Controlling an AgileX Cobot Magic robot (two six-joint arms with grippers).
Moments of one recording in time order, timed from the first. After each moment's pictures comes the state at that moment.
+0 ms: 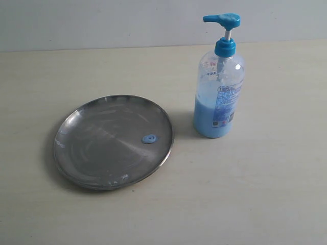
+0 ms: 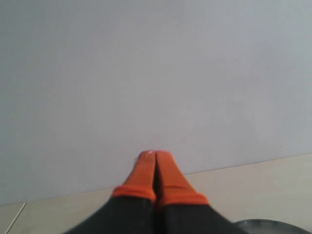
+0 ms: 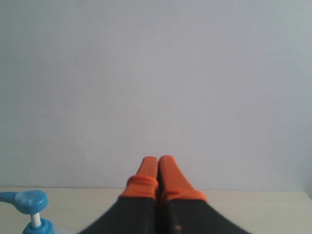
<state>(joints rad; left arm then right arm) -0.07 0.00 -0.50 -0.13 0.50 0.25 0.65 0.66 -0.58 1.58 -0.60 -1.62</state>
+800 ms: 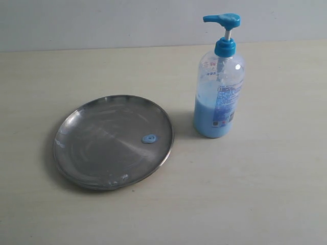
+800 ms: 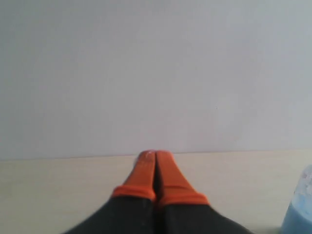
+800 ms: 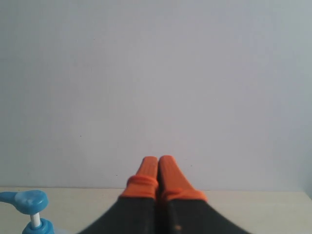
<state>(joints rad) -0.07 0.29 -0.50 -0.45 0.37 0.34 0.65 0.66 -0.58 1.58 -0.60 -1.62</state>
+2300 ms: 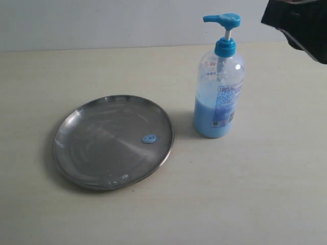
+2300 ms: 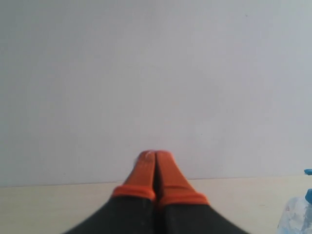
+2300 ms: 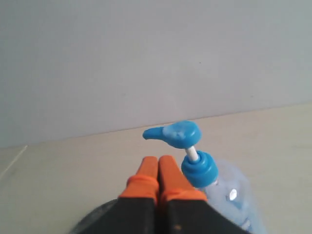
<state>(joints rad) -0.13 0.37 -0.54 -0.58 0.24 0.43 0.65 0.94 -0.58 1.31 -0.24 -0.85</state>
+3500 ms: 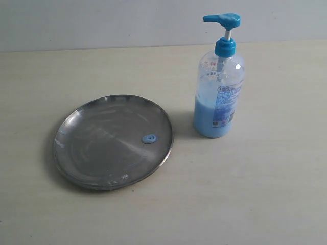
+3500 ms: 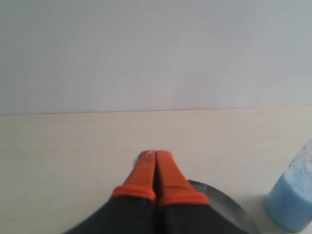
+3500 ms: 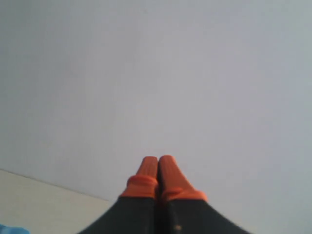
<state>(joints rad) -0.16 0.72 -0.60 -0.60 0.28 0.47 0.15 0.89 -0.99 0.10 0.25 -0.33</state>
